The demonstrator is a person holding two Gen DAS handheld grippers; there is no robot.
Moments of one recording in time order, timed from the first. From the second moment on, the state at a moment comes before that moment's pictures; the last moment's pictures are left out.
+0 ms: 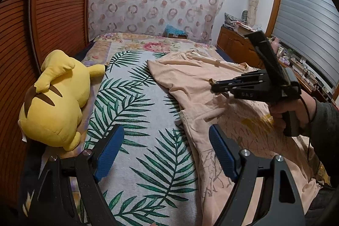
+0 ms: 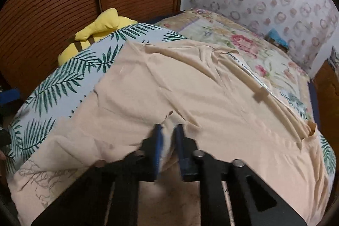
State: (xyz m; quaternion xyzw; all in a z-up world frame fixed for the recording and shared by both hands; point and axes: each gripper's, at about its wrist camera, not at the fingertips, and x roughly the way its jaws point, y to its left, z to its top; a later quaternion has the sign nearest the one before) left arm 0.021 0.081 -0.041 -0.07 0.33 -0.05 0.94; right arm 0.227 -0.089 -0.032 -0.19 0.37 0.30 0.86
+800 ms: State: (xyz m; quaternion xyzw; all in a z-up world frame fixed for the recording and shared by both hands) left arm 0.049 0.042 -0.036 -0.06 0.35 -0.09 0.93; right arm 0.199 -0.216 -0.023 -0.11 0.37 0.21 0.90
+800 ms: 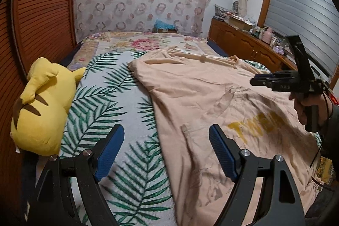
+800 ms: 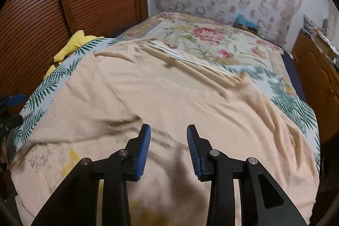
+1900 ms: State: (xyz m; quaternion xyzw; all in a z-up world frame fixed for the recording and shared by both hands) left arm 0.089 -0.004 -0.061 -0.02 0.42 -0.13 0.90; right arm 0.164 -0.276 -0.039 -0.11 0.37 0.17 0.91
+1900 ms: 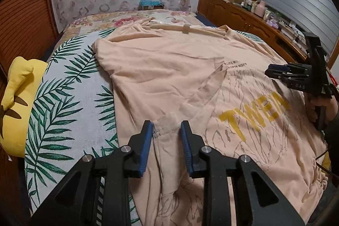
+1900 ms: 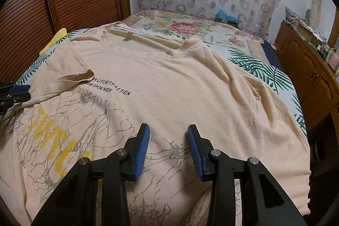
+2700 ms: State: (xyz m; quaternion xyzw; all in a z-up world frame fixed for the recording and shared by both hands) left arm 0.036 -0.051 -0.033 0.01 0.38 -0.20 0.90; right arm 0.164 -0.276 -0.040 -0.11 0.36 0.17 0.91
